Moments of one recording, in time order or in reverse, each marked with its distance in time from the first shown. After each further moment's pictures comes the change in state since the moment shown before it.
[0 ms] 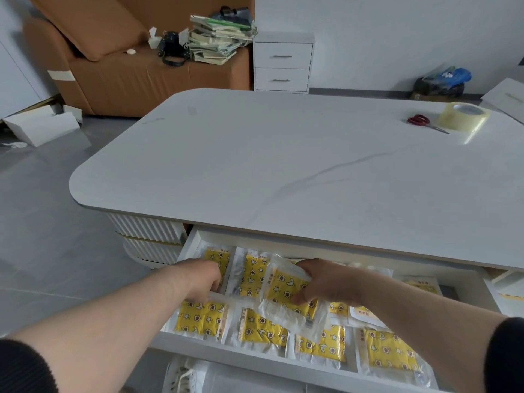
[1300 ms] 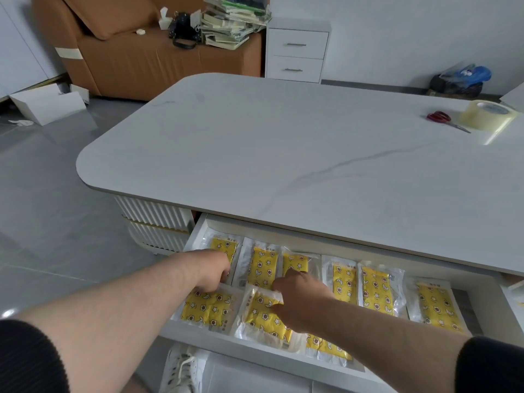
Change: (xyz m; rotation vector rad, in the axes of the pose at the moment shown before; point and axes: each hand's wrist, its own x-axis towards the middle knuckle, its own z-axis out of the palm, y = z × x) left_hand 0.003 0.003 0.000 -0.110 -0.037 -0.011; right_hand 0.013 -0.020 0.070 -0.733 0.209 -0.108
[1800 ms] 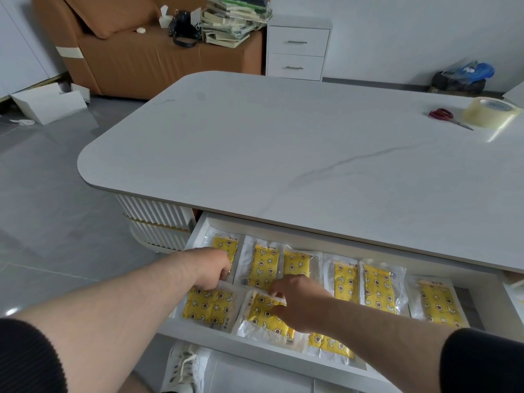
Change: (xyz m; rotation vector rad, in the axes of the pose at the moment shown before) left_hand 0.003 -0.007 0.006 -0.013 0.040 0.008; right_hand 0.006 0.008 0.012 0.188 -0.039 -0.044
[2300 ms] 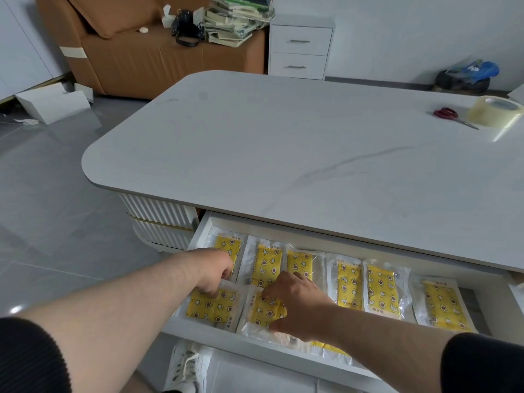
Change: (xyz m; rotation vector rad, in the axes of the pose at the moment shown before) left_hand -0.003 0.000 0.003 -0.025 -0.017 0.003; right_hand -0.005 0.001 0.009 -0.099 0.029 -0.121
